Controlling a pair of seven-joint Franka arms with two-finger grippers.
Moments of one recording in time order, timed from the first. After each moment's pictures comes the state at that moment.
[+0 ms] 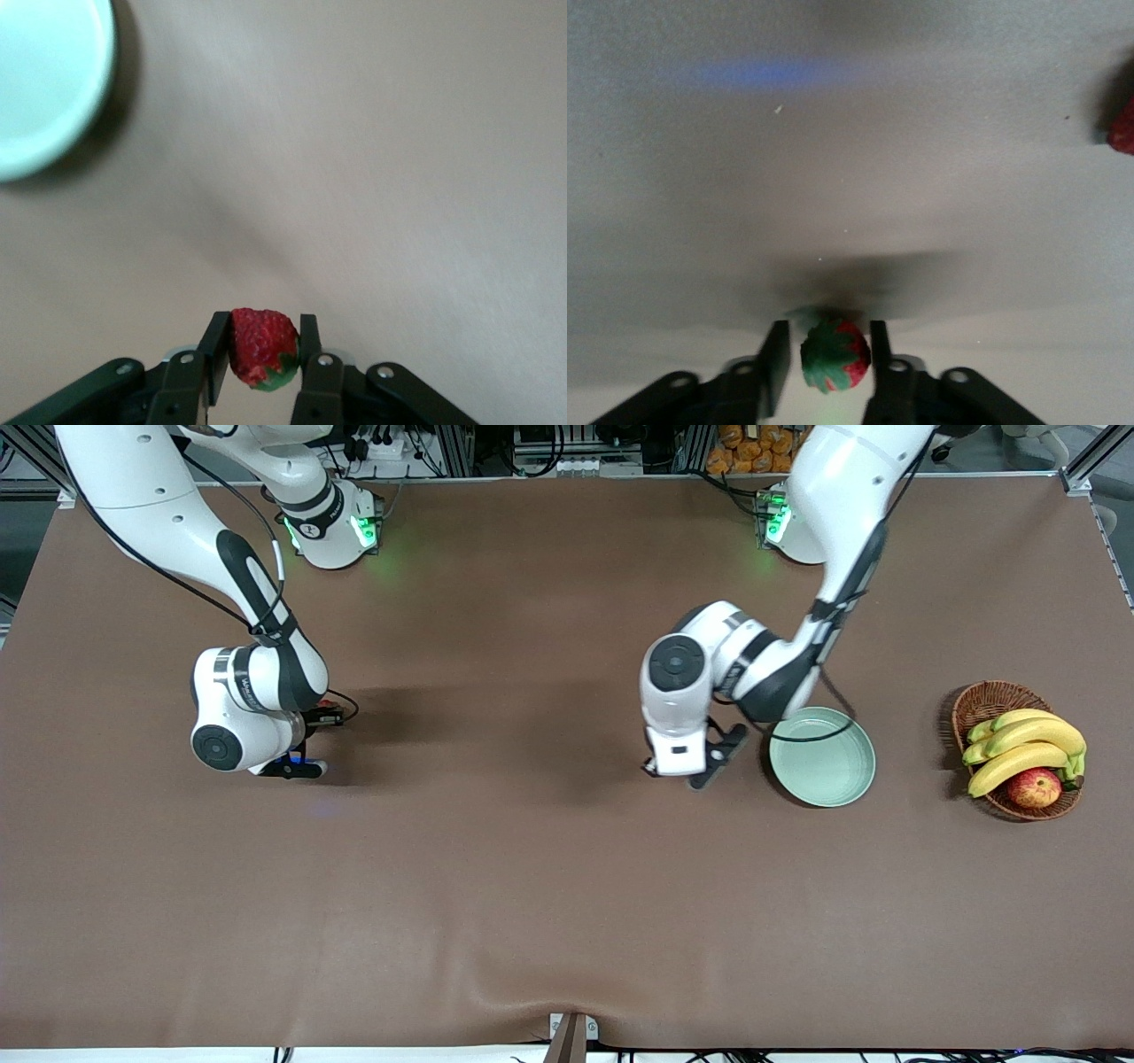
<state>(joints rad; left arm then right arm) -0.36 0.52 -0.25 -1.75 0.31 2.15 -1.53 0.11 0.47 -0.04 -2.13 0.06 2.05 0.07</state>
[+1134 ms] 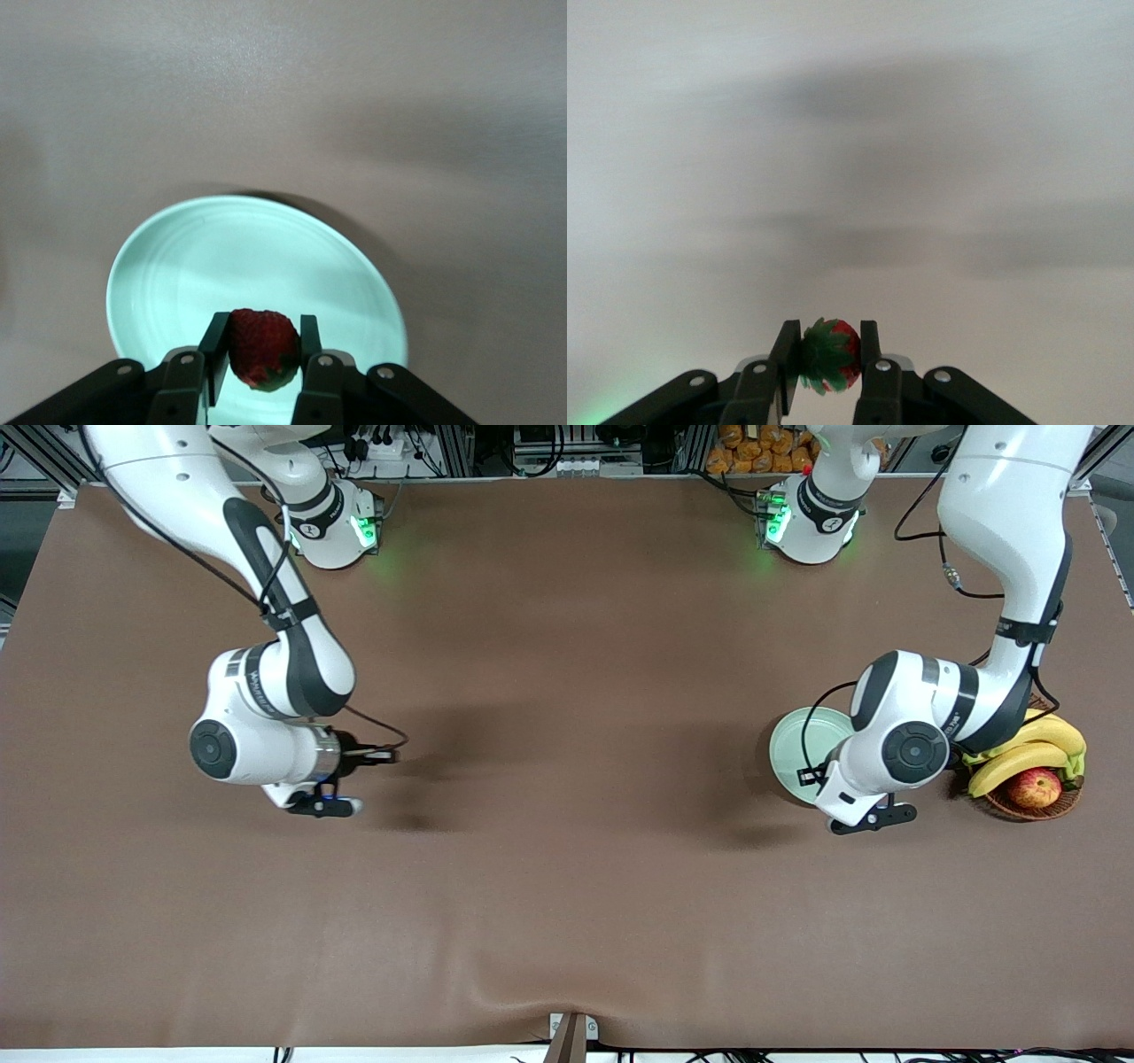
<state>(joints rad) 0.07 0.50 -0.25 -1.88 0.24 2.14 -0.46 0.29 0.45 -0.02 -1.85 0.52 2.07 0.09</state>
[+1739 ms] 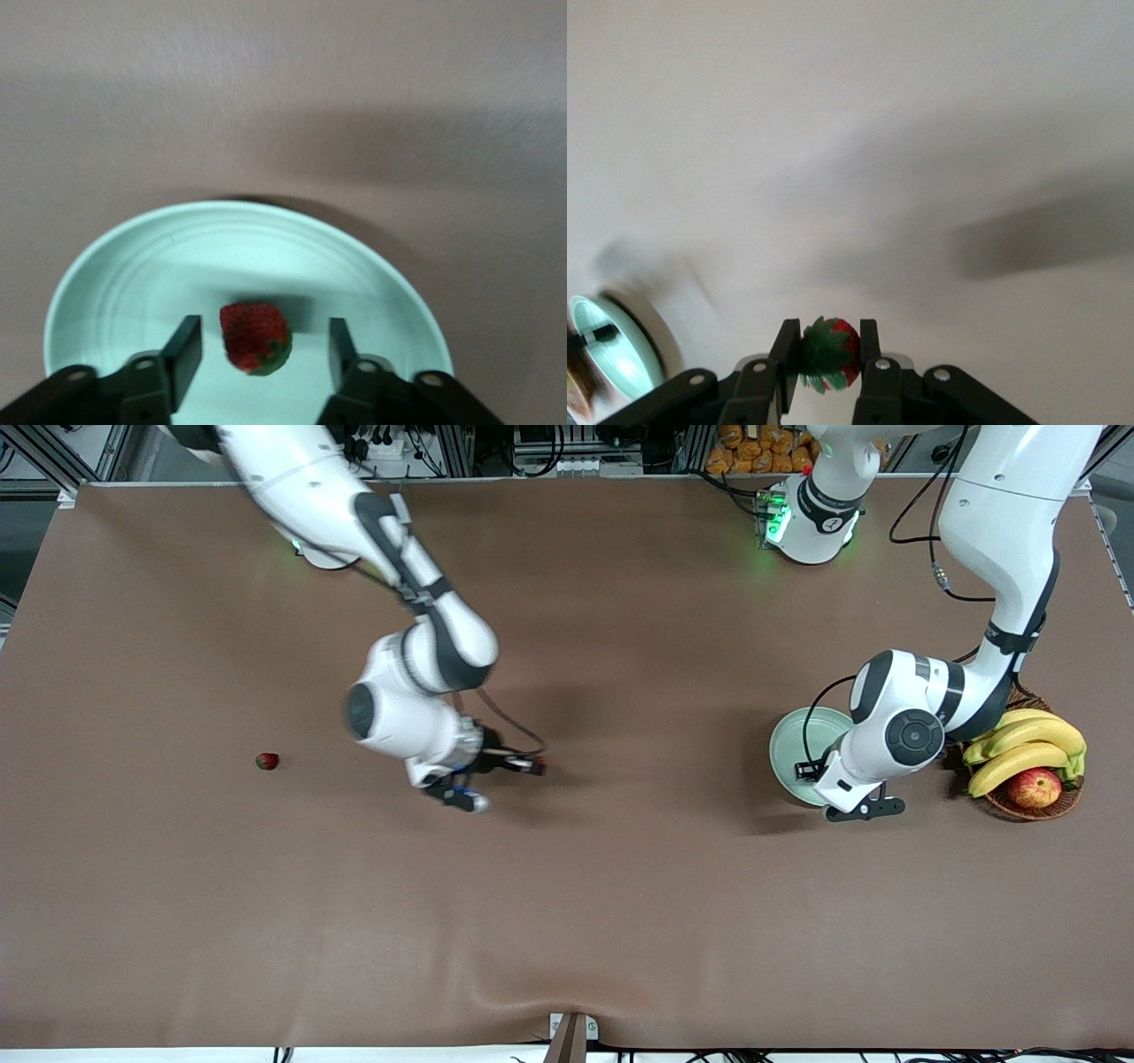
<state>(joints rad) 0.10 0.49 -0.26 -2.00 0.24 2.33 -0.42 0.65 0.65 -0.01 -1.69 0.86 2.54 0.45</state>
